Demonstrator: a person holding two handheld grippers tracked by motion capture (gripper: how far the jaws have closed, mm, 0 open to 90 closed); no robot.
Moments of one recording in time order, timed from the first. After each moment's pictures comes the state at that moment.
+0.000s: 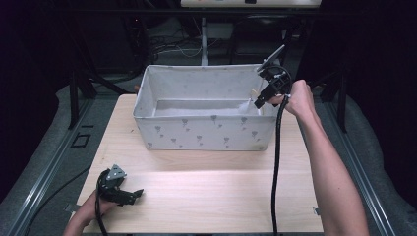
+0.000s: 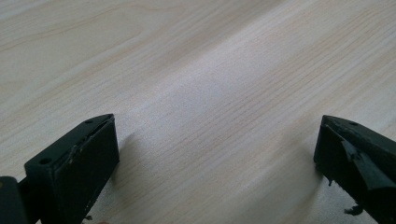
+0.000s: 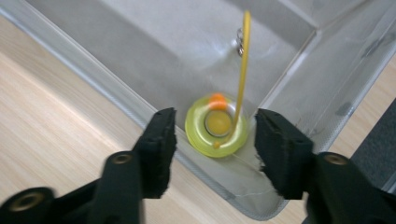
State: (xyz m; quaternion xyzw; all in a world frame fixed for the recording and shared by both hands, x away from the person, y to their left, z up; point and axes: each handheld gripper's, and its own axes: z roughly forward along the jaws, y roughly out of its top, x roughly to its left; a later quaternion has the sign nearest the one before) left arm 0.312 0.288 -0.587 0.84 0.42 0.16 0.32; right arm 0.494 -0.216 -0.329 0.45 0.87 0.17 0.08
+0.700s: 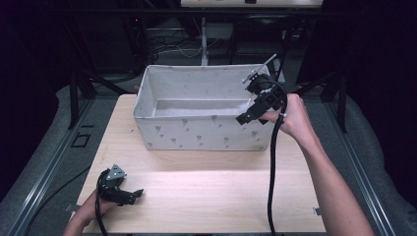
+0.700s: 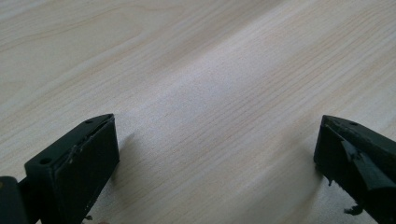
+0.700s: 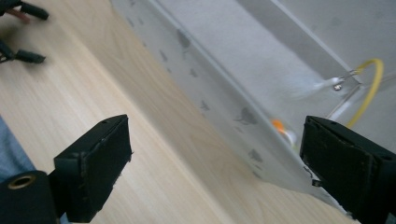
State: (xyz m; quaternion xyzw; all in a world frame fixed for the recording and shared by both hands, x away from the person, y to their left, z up) left arm 0.312 0.288 -0.587 0.84 0.42 0.16 0.32; right arm 0.412 -0.170 -0.308 0.35 0.90 0.24 0.10
